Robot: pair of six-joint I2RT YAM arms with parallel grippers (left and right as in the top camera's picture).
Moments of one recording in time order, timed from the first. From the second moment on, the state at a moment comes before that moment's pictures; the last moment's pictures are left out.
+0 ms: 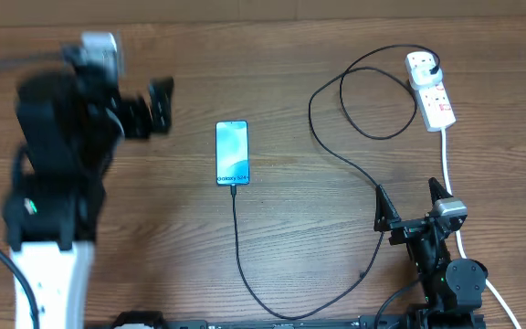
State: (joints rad) left arm -0.01 1.11 1.28 -0.62 0.16 -0.03; right arm 0.00 0.01 0.02 -0.02 -0.17 0.10
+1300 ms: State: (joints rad) left arm -0.01 0.02 0.02 -0.05 0.20 0.19; right arm 0.00 0.01 0.02 -0.02 -0.17 0.10
